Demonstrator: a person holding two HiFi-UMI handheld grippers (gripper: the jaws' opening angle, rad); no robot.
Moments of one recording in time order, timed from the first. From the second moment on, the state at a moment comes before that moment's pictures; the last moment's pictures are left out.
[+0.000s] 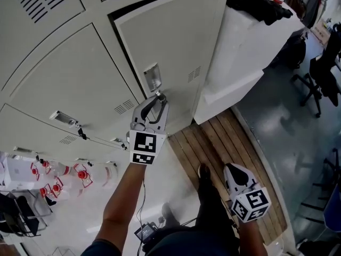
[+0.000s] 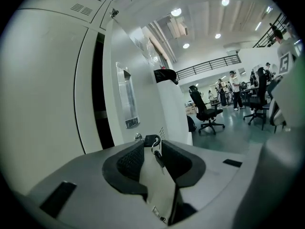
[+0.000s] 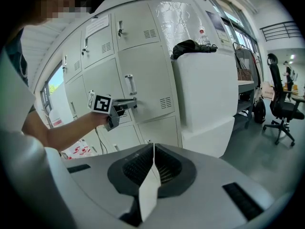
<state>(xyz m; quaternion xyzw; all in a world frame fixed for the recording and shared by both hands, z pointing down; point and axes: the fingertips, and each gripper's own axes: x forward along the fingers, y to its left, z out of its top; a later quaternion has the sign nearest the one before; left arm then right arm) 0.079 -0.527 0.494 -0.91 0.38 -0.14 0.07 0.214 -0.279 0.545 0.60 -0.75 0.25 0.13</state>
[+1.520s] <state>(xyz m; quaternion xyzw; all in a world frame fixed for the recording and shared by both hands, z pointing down) 0.090 -0.453 0.460 -0.93 0.32 -0.15 0.07 0.227 -0.204 0.522 0.62 -0.74 0.25 0.10</state>
